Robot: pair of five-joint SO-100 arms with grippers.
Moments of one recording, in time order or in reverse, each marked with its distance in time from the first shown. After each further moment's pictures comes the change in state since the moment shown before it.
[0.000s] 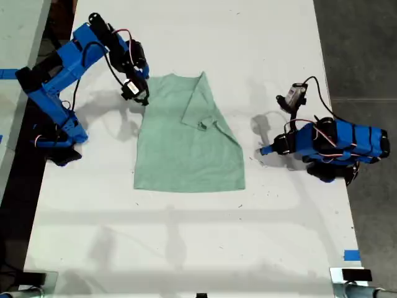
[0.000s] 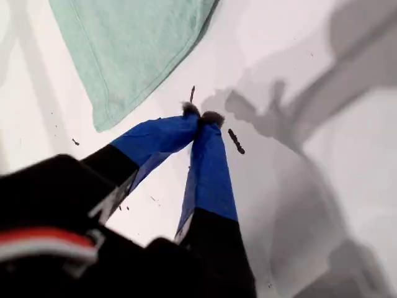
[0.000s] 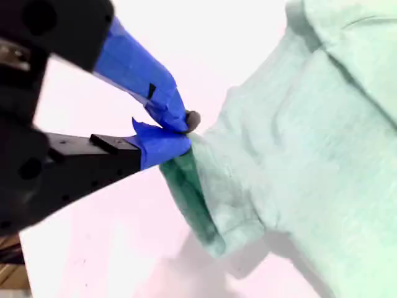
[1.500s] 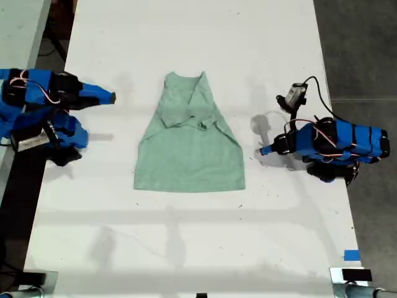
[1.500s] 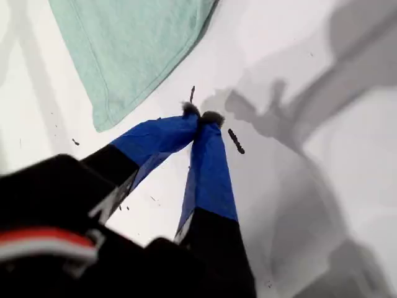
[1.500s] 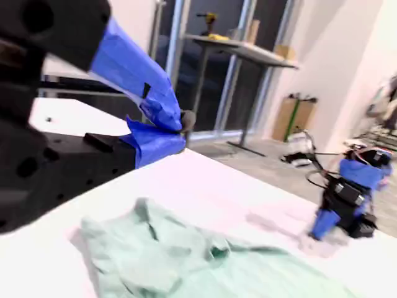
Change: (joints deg) arm 0 31.7 88.8 69.5 -29.8 -19.5; arm 1 0.0 0.0 0.0 0.0 0.0
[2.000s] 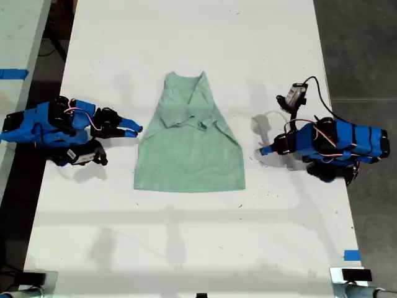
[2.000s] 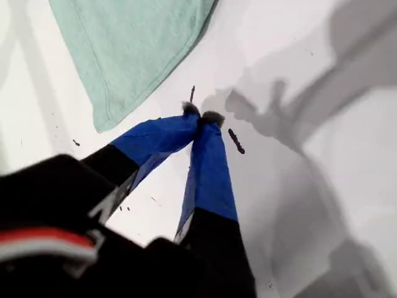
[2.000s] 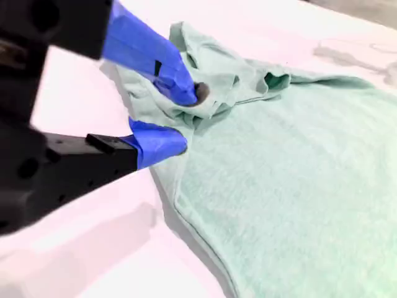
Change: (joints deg) arm 0 -2.0 17.5 39.9 -2.8 -12.9; arm 1 0.0 0.0 0.0 0.0 0.3
